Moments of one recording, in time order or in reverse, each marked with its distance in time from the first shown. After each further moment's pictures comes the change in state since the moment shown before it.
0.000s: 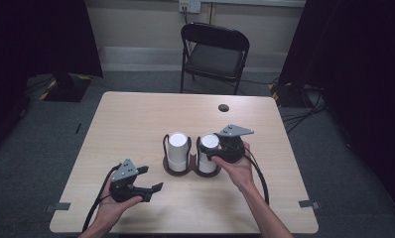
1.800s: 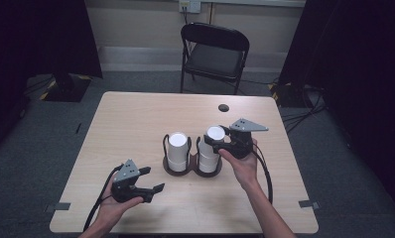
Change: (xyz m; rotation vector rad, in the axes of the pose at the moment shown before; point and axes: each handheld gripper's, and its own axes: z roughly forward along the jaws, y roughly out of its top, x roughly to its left) left arm -0.003 0.000 0.003 -0.004 -0.022 0.010; right arm -0.007 0.016 -0.025 -0.138 0.003 0.082
